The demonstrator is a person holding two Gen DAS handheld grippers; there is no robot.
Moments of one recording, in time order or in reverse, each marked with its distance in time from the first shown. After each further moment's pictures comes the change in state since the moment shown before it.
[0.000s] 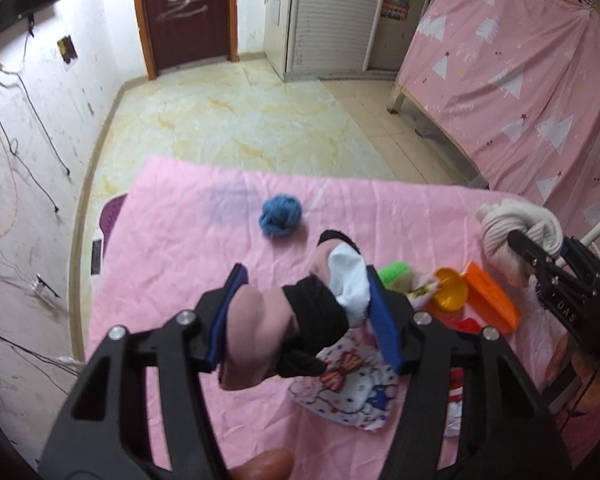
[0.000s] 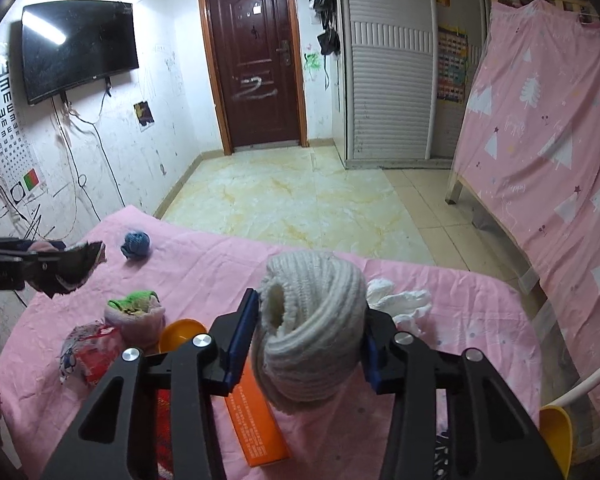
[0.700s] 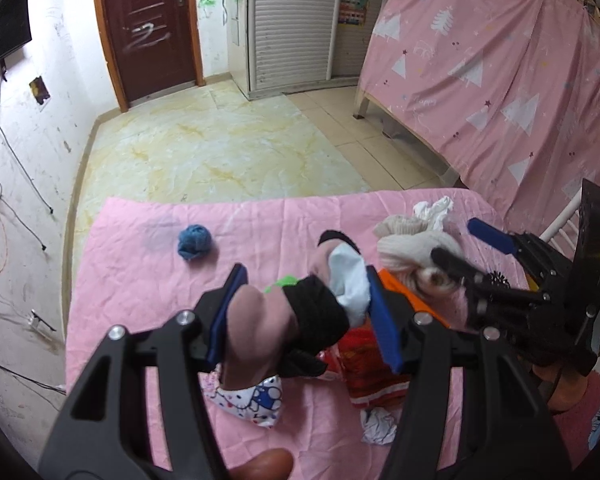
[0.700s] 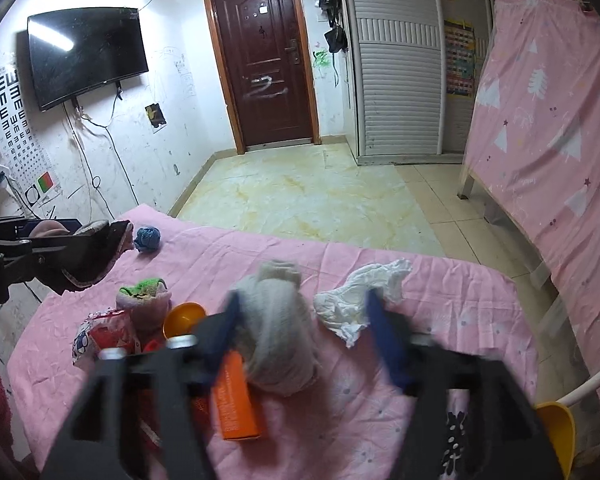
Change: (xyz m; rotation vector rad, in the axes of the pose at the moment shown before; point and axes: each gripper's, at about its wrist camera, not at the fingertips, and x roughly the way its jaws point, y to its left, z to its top) left arm -0.017 -0.082 0.005 0.110 -0.039 -0.048; right arm -0.014 -0.017 -0.006 0.006 0.020 0.067
